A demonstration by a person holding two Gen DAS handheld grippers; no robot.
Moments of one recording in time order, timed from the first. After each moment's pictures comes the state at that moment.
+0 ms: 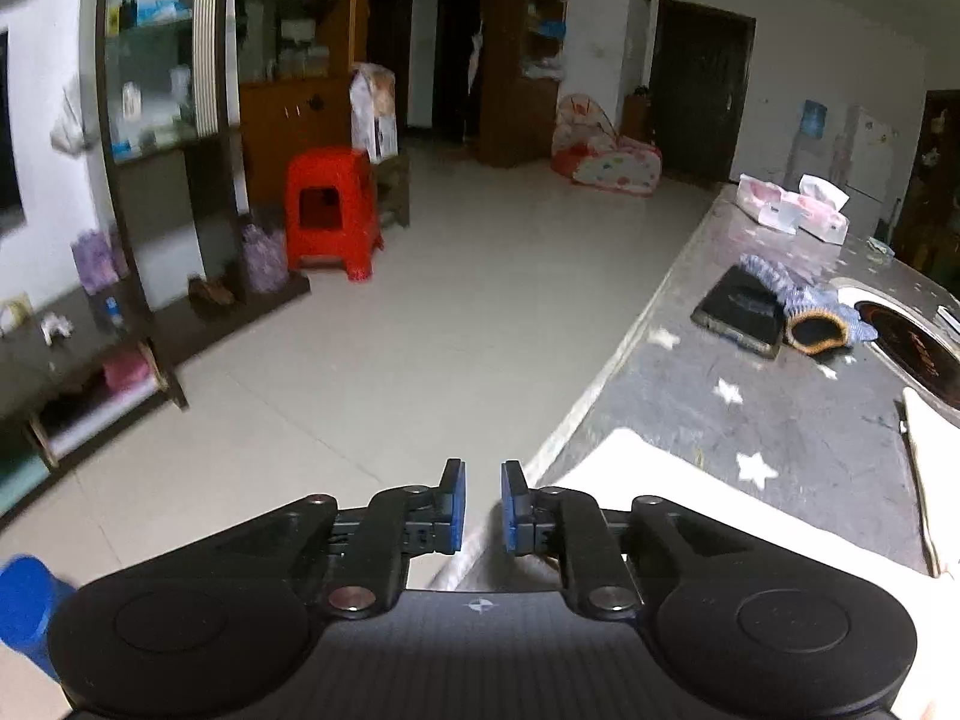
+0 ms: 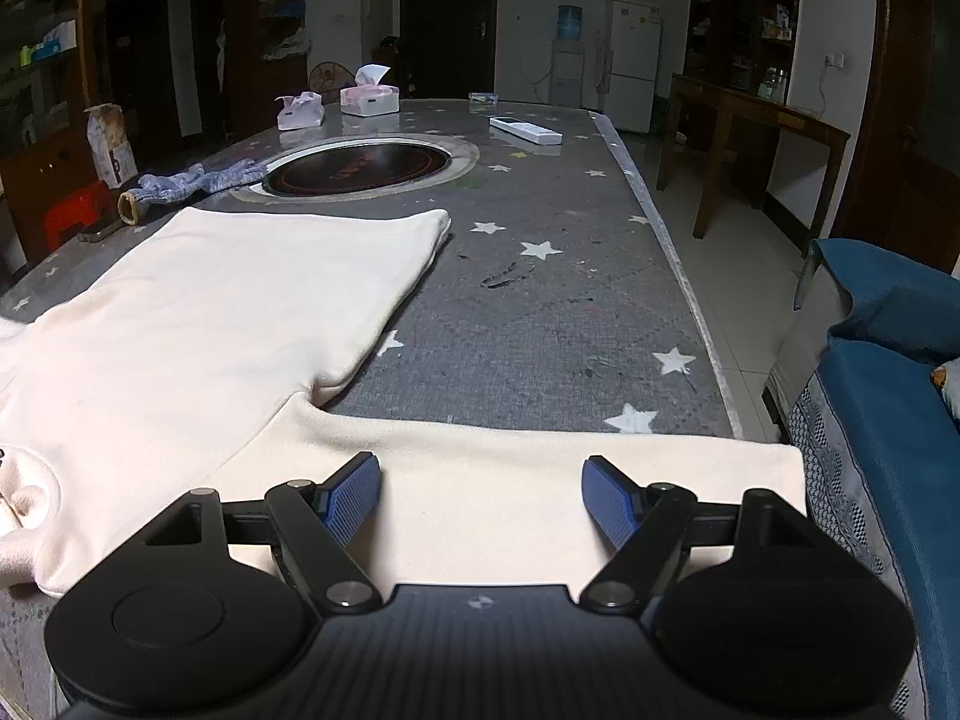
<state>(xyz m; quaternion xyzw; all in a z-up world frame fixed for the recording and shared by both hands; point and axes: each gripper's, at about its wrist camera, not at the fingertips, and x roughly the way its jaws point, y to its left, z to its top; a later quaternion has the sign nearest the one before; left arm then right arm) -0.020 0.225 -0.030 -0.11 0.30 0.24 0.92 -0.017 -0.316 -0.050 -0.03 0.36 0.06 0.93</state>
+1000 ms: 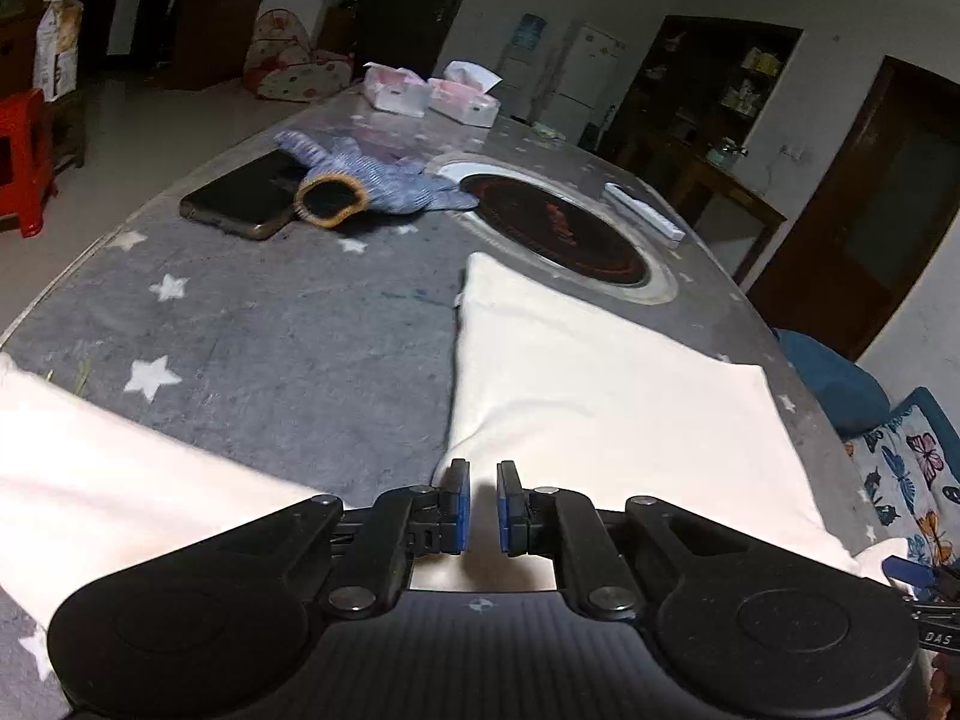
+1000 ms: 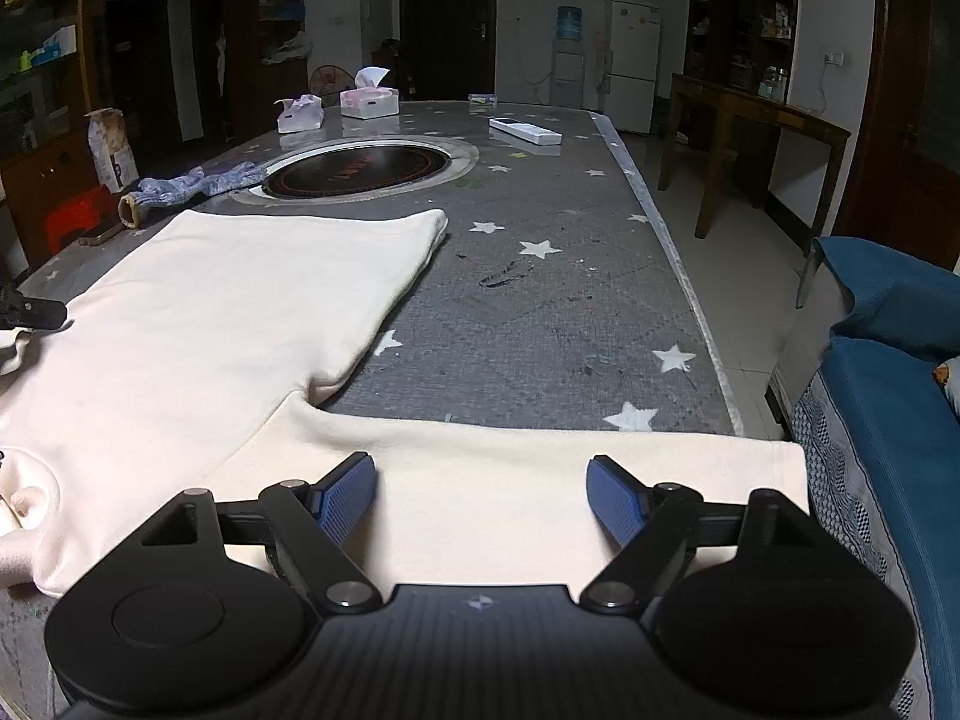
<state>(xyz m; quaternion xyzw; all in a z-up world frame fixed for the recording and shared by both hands) 0.041 0.081 -0.043 -0.15 0.35 -0.10 0.92 -0.017 -0.318 -0.052 -0.03 0.36 0.06 0.93</state>
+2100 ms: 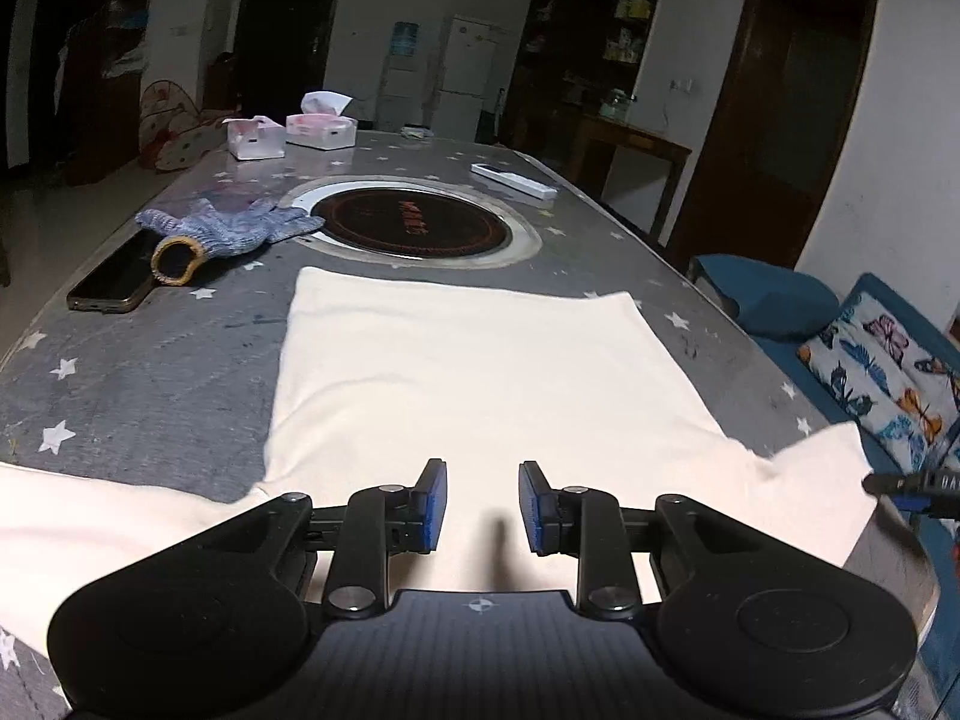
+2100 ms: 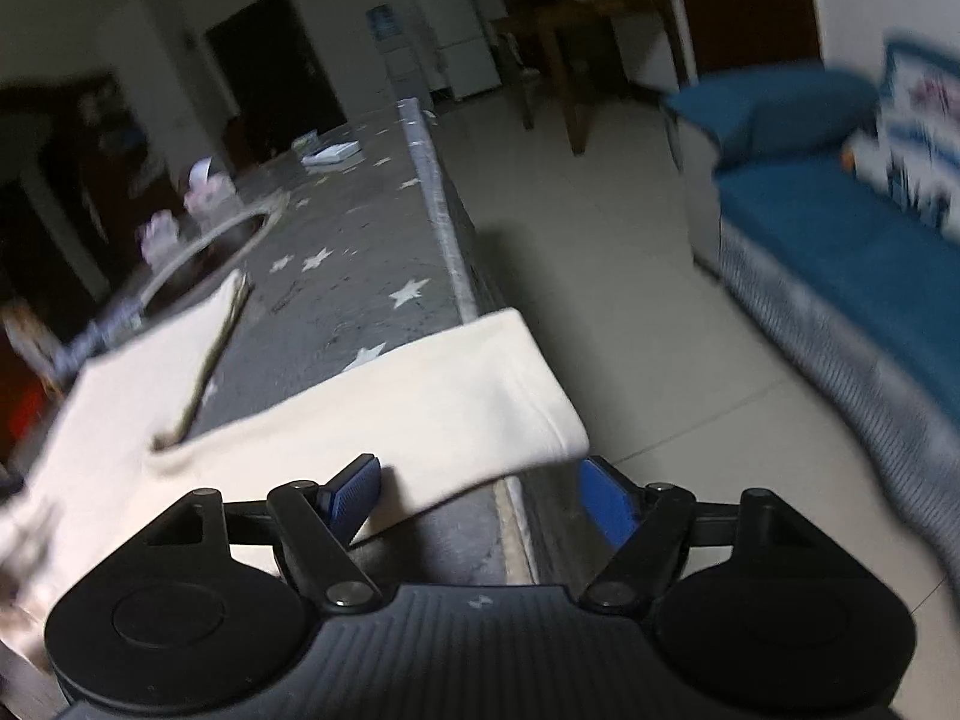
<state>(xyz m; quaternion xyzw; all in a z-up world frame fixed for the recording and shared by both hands) 0.004 0.007 -0.024 -0.04 0.34 -0.18 0.92 -0.064 -0.451 -0.069 0.21 0.36 -0.04 0.91</state>
